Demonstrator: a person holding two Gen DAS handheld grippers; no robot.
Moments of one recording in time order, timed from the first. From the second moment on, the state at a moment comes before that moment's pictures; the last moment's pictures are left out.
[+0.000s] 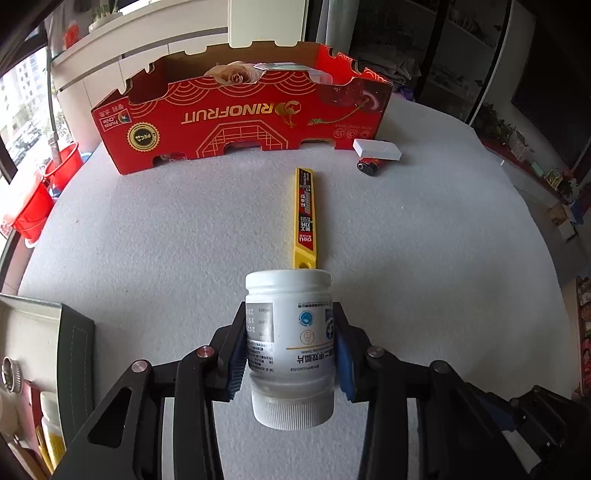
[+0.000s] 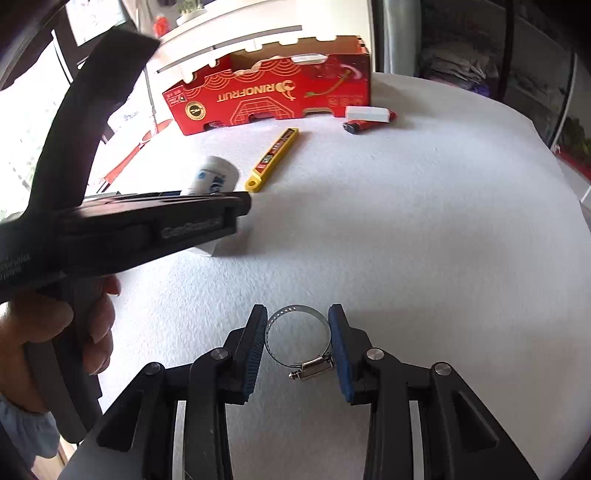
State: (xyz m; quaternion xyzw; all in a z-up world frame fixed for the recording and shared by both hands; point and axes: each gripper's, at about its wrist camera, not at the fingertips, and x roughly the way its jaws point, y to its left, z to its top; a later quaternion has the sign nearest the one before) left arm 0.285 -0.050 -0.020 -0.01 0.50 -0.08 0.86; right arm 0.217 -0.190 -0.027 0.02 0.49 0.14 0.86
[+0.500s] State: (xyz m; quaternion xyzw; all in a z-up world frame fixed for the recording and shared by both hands) left arm 0.125 -0.036 0.047 -0.05 0.44 -0.09 0.89; right arm 0.110 -0.207 0.020 0.07 0.48 0.12 0.87
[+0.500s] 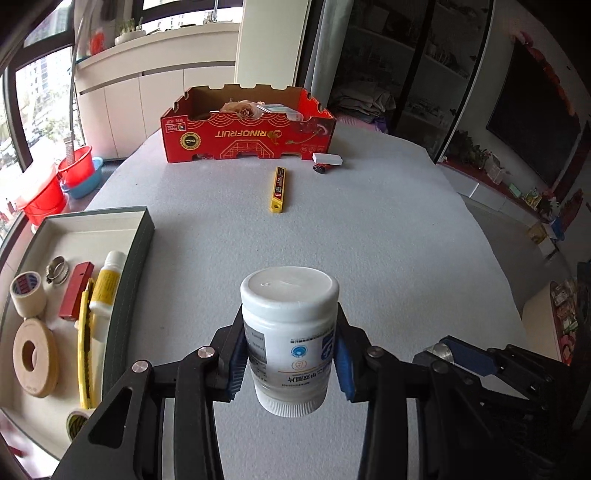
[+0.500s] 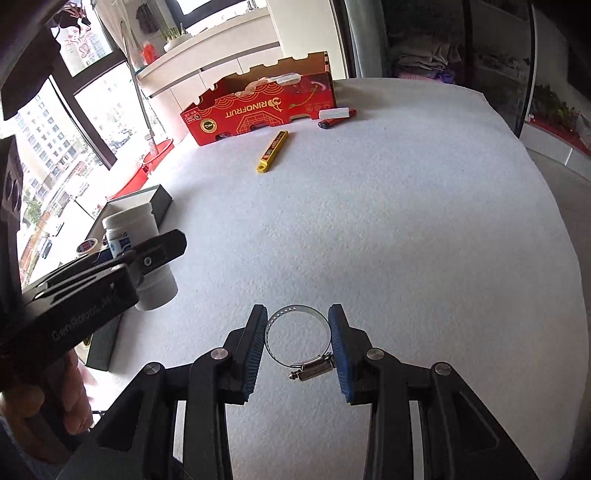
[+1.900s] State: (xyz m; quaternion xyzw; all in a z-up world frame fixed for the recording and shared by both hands) left arm 0.029 0.212 0.049 -0.13 0.38 0.13 0.90; right arm 0.096 0.045 0.061 -0.03 0.48 0.26 0.84
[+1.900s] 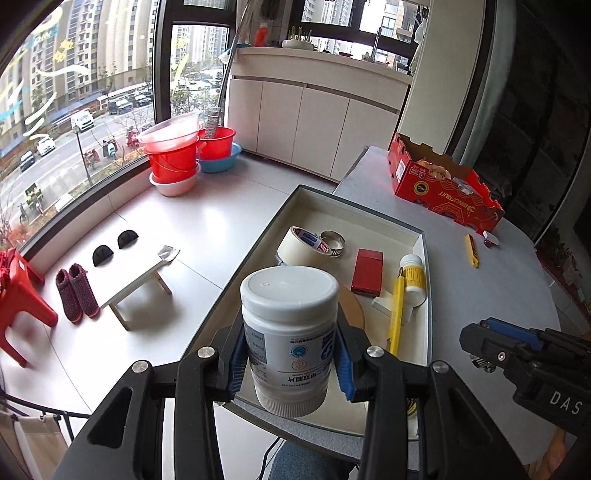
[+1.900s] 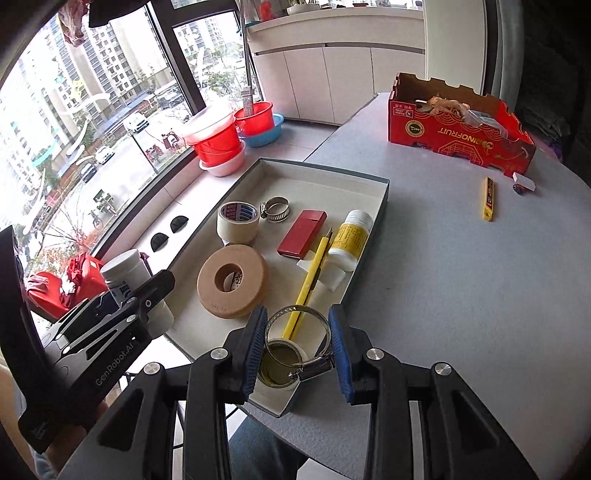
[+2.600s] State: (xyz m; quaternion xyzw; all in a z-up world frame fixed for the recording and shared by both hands) left arm 0.075 0.213 0.037 -0.10 0.40 0.14 0.90; right arm 0.140 0.068 0.039 -0.03 0.50 0.26 0.83
